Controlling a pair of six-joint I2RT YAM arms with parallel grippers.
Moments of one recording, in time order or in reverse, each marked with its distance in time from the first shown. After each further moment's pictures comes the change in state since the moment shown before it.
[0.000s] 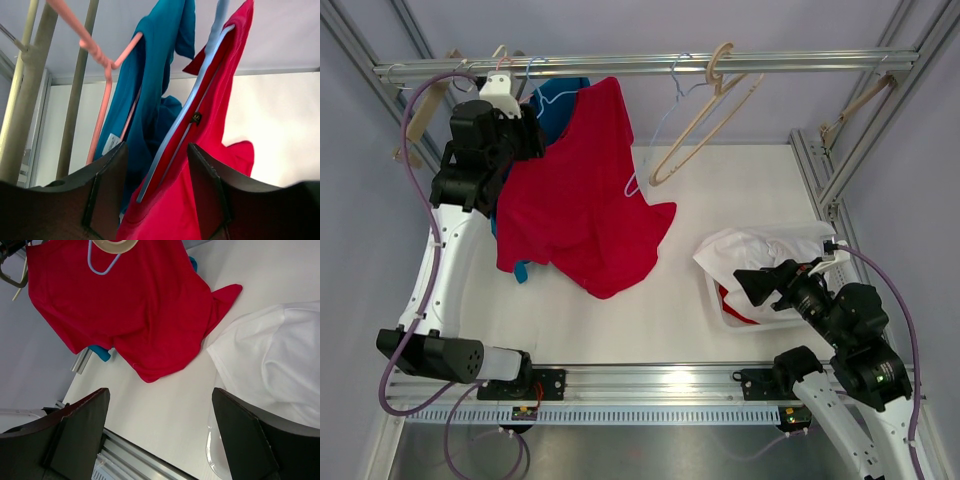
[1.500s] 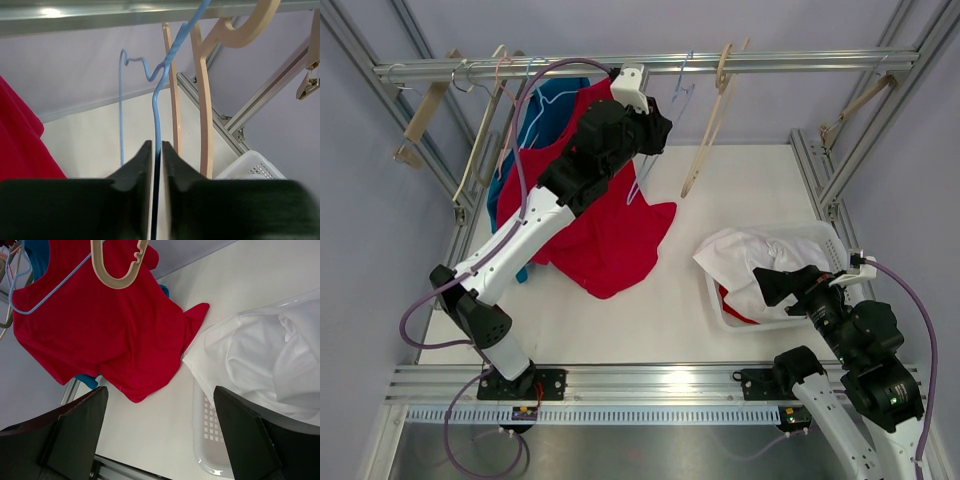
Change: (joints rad) left arm -0.578 0.298 0.240 0.264 -0.169 -0.176; right arm 0.000 -0.088 0.034 -0.092 0.192 0.049
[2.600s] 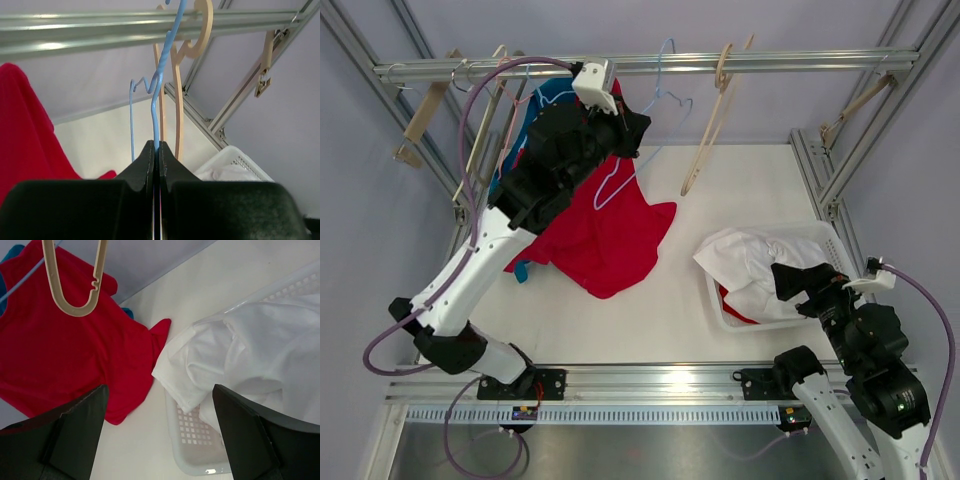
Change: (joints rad) left arm -0.028 -0.238 -0.049 -0.117 0.007 0.003; right arm 0.001 -0.001 0.052 -0.101 0.225 0.040
